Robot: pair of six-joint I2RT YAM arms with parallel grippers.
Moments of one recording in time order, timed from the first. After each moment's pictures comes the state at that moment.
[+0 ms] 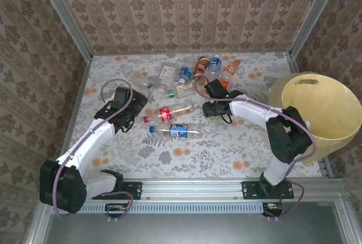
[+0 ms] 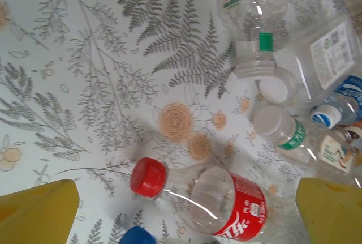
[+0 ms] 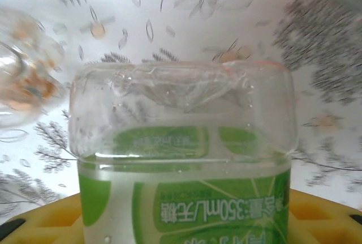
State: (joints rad) left arm -0.36 1.17 0.82 -0.51 -0.12 -1.13; right arm 0.52 1.68 1.12 -0.52 0.16 0.27
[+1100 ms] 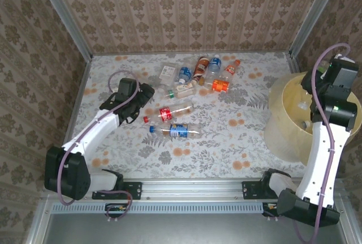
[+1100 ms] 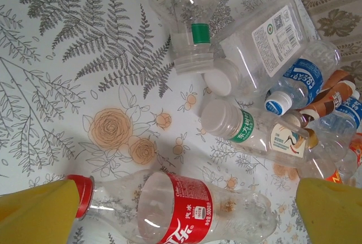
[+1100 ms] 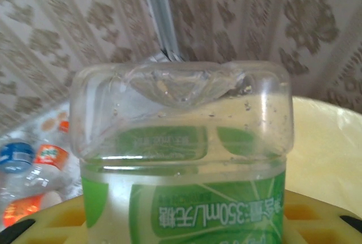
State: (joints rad) left arm -0.38 1.30 0.92 -0.43 -0.05 -1.09; right arm -0.41 1.05 1.46 -0.96 0.13 0.19
